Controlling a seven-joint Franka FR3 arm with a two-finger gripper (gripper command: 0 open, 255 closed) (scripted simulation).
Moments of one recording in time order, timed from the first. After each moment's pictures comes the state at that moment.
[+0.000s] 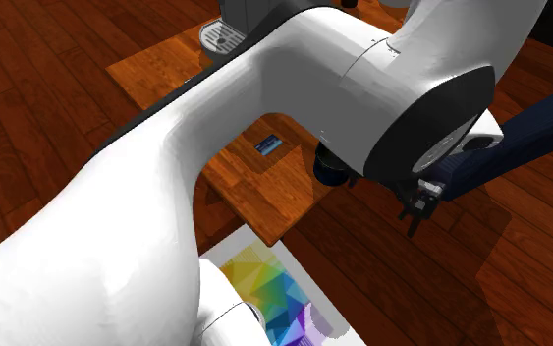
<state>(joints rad) 0.02 -0.75 -0.03 -2.27 -0.09 1.58 -0.17</state>
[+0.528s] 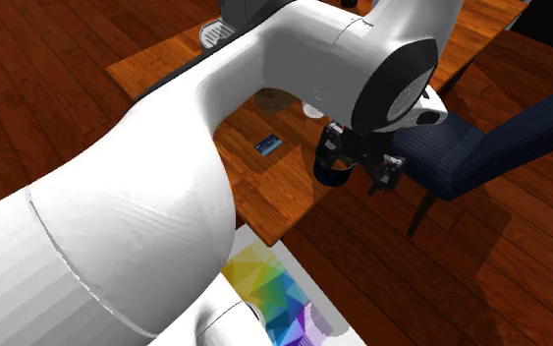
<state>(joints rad) 0.06 -0.62 0.07 -2.25 -0.02 1.58 -0.04</state>
